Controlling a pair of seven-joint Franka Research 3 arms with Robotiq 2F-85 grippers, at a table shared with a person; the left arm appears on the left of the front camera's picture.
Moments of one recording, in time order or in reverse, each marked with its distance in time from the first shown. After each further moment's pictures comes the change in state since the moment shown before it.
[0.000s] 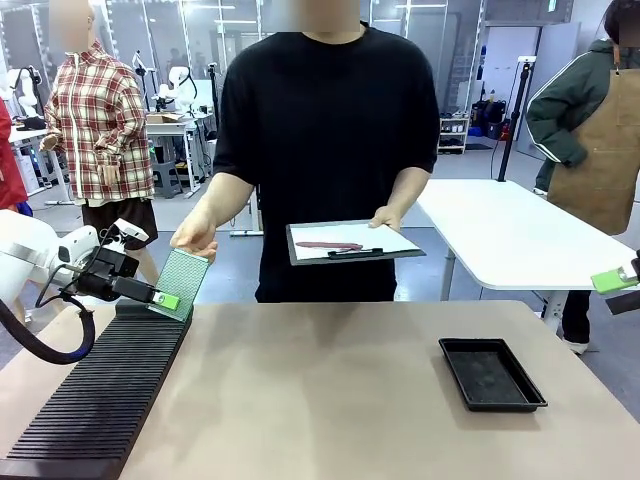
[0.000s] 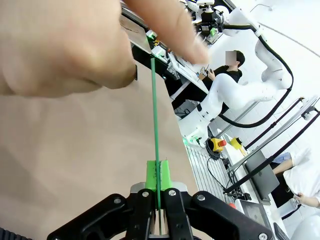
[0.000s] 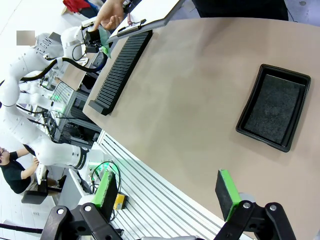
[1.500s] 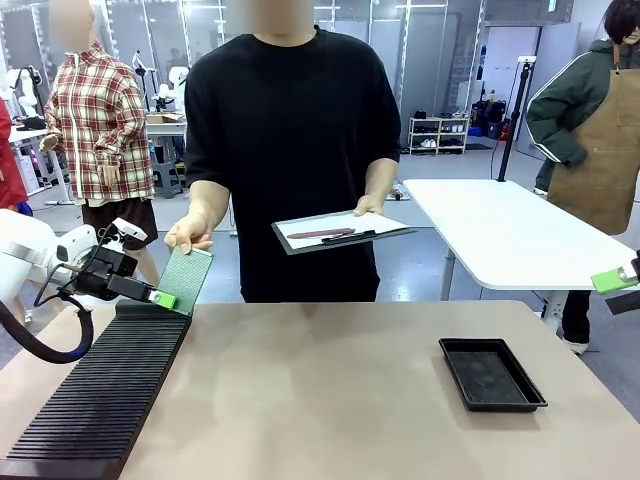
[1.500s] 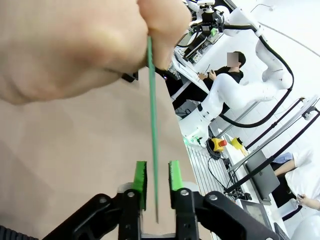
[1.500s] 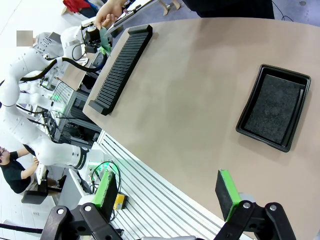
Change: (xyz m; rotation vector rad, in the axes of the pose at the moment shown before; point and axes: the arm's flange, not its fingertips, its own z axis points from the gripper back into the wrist) left arm 0.000 -0.001 0.004 0.006 -0.001 -0.001; right arm 0.000 0.000 0.000 0.000 0.000 0.000
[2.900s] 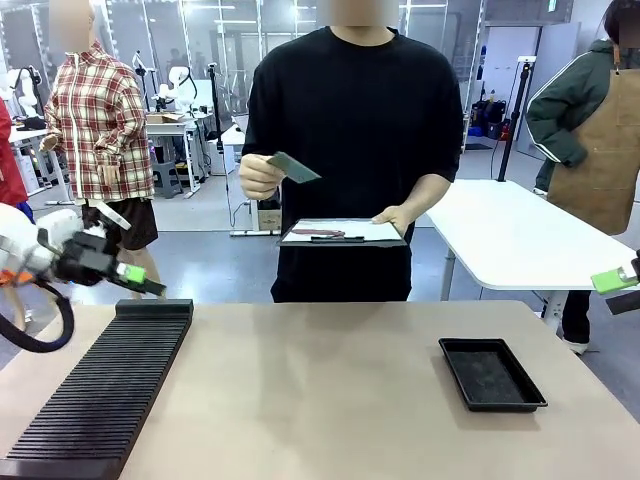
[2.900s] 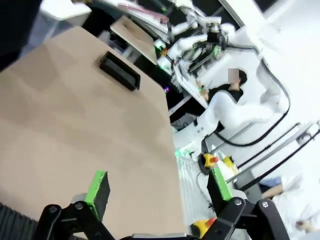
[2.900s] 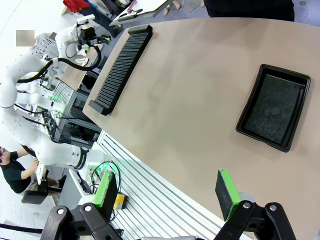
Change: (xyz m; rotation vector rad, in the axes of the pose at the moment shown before) left arm 0.018 -0.034 0.034 0.048 -0.062 0.135; right arm 0.000 0.000 0.000 0.000 0.000 0.000
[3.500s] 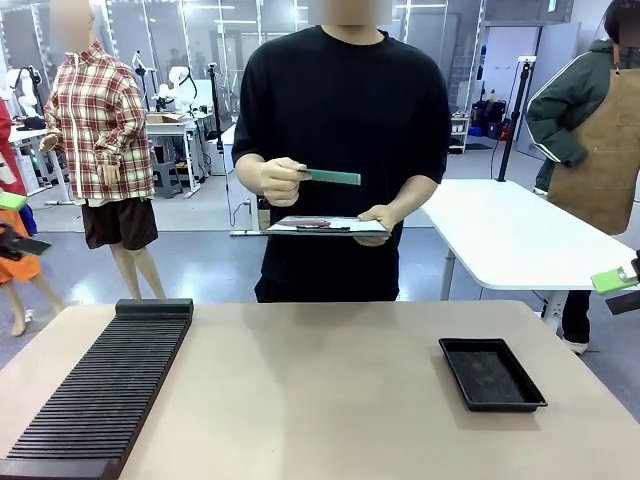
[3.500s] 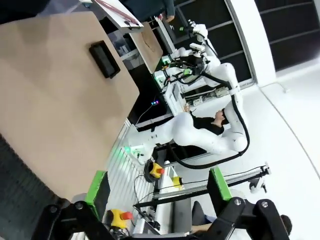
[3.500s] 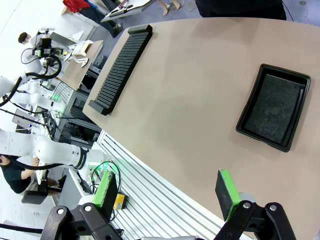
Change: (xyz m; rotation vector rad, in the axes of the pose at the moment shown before) left arm -0.018 -0.202 0.096 0.076 -0.078 0.372; right arm 0.000 0.000 0.000 0.000 0.001 -0.001
